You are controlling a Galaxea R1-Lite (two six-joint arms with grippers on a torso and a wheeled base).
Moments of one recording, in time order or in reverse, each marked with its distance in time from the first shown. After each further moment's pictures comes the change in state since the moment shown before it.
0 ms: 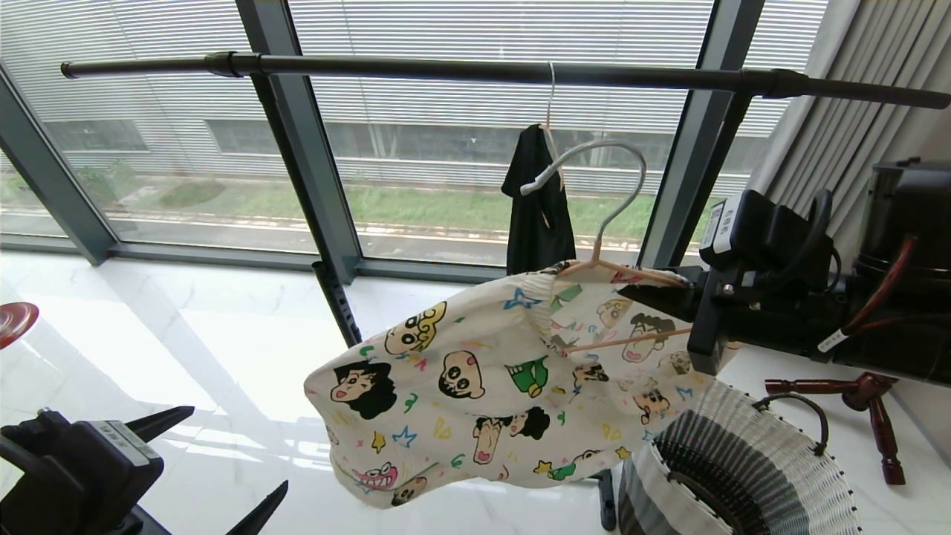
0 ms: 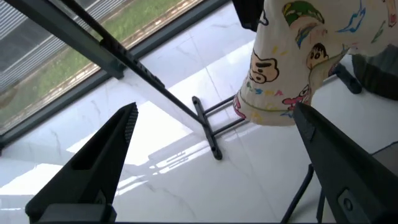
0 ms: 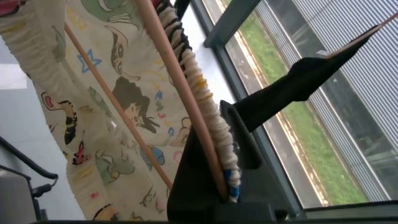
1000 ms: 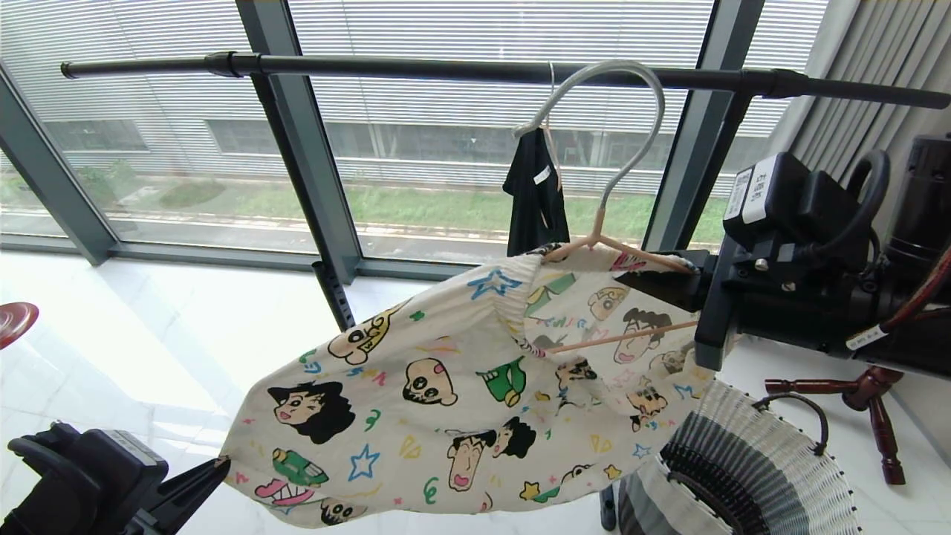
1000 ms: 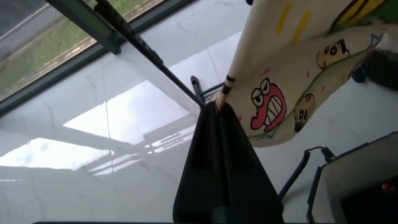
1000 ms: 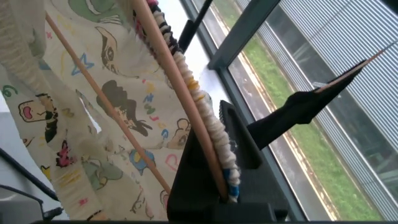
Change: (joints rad) left arm 0.085 0.017 0.051 -0.001 0.000 -0.051; right arm 0.052 -0.039 -0.021 0.000 -0.021 0.064
